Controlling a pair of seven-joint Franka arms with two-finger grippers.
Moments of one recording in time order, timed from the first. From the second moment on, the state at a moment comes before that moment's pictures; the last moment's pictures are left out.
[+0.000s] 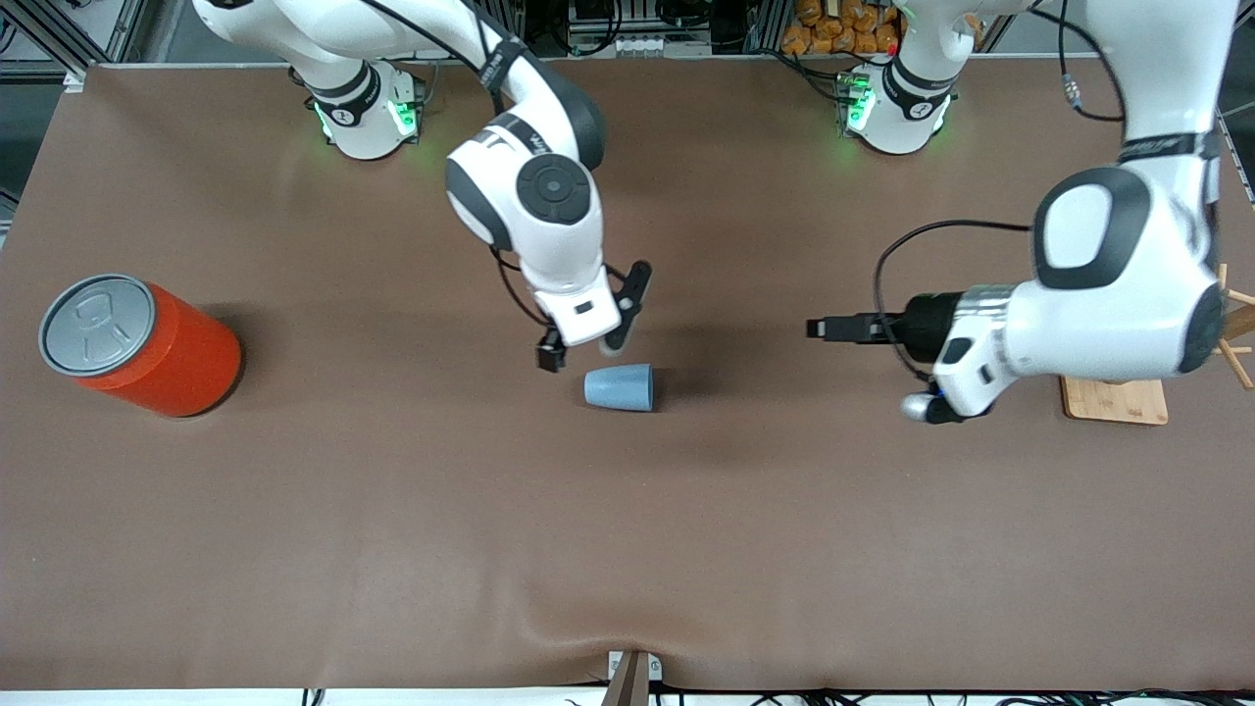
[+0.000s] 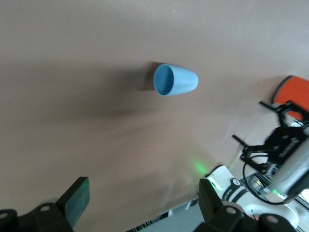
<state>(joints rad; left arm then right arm) -0.05 0.40 -0.21 -1.52 -0.62 1.66 -0.24 0.54 0.51 0.18 -1.45 -0.16 1.91 -0.34</state>
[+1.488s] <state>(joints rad) -0.23 0.59 -0.21 -1.75 -1.05 1.93 0.10 0.07 0.10 -0.06 -1.55 0.00 1.56 -0.11</state>
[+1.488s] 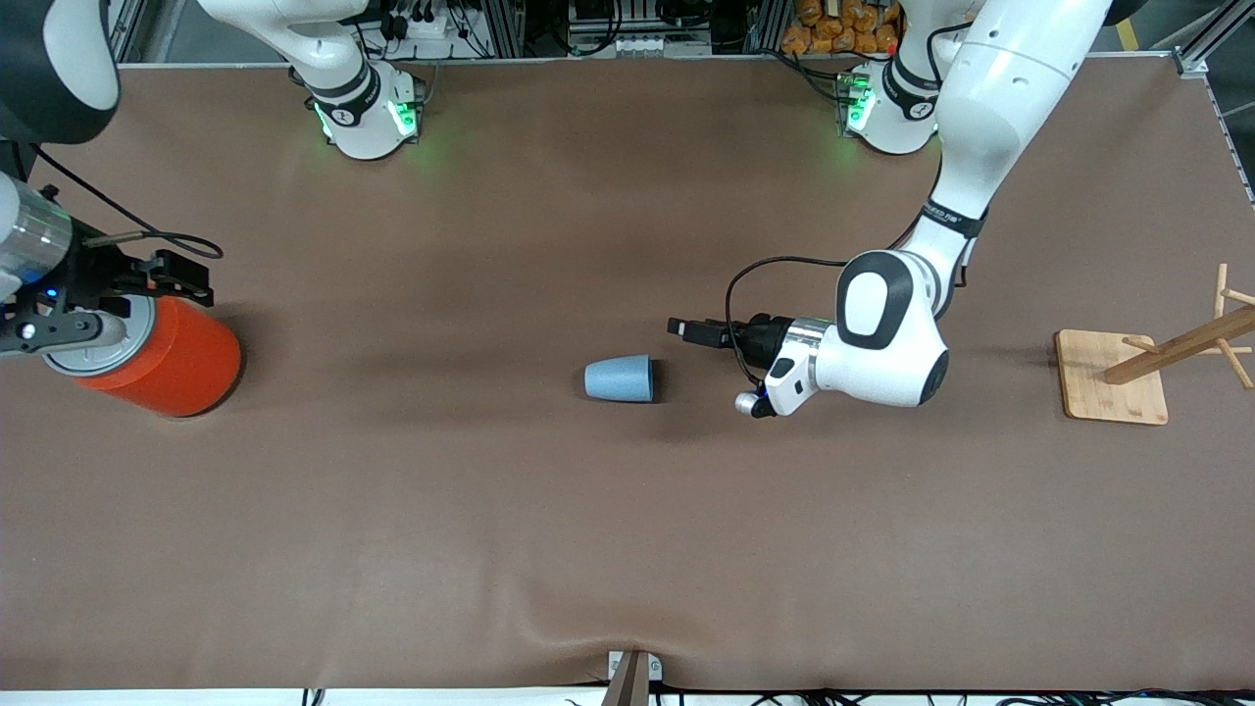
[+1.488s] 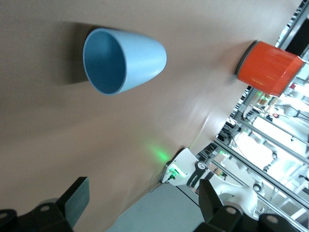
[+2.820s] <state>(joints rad) -0.33 0.80 -0.21 -1.69 -1.30 2.09 0.37 -0.05 -0.02 0.01 -1.54 0.00 1.44 -0.03</state>
